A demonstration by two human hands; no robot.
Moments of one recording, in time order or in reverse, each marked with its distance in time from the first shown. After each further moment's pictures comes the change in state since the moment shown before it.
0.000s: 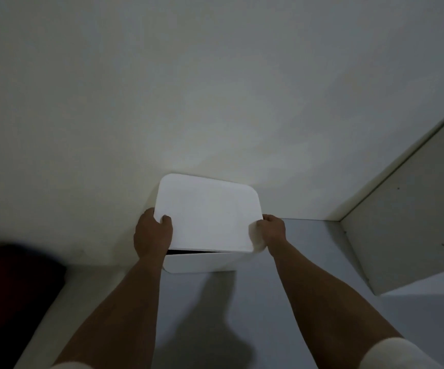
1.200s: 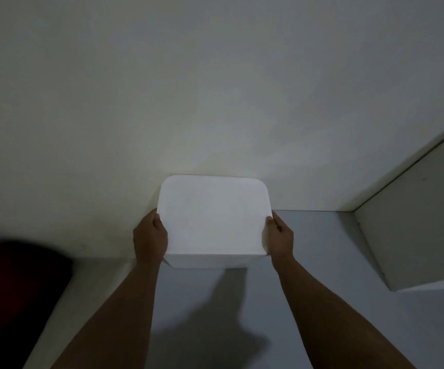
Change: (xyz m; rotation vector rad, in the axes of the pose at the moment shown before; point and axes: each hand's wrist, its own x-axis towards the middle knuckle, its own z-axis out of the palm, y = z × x) left_hand 0.028 -0.030 0.026 -0.068 0.069 0.102; right_hand 0.002 0.039 0.022 0.346 0.062 -0.044
